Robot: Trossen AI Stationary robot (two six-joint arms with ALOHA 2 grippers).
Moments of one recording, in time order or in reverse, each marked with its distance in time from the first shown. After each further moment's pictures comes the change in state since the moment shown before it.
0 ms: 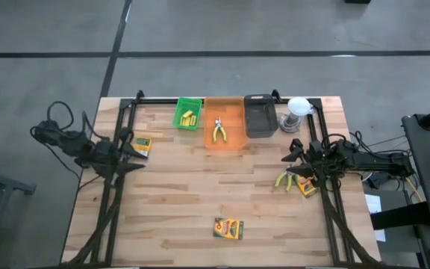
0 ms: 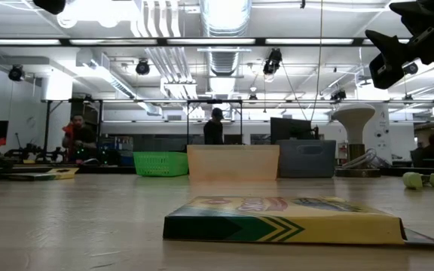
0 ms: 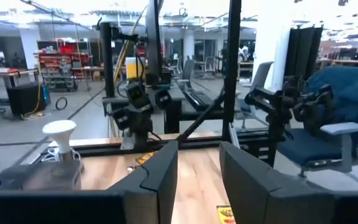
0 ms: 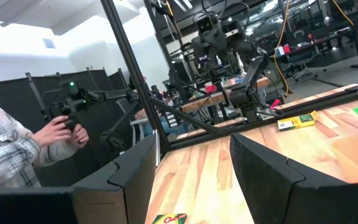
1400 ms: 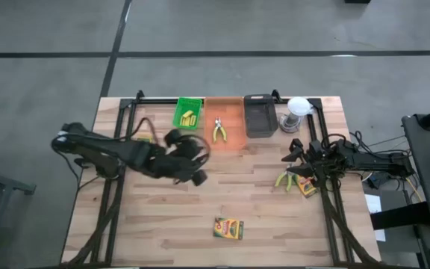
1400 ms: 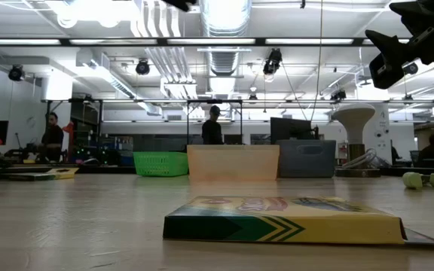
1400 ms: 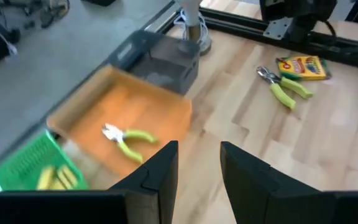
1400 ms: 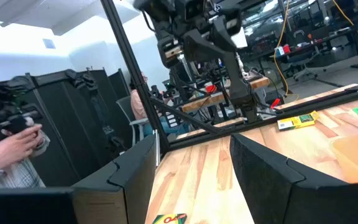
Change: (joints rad) left arm 0.177 1.120 0.947 -0.635 -0.421 -0.566; right arm 0.000 0.000 0.000 0.000 0.000 0.000
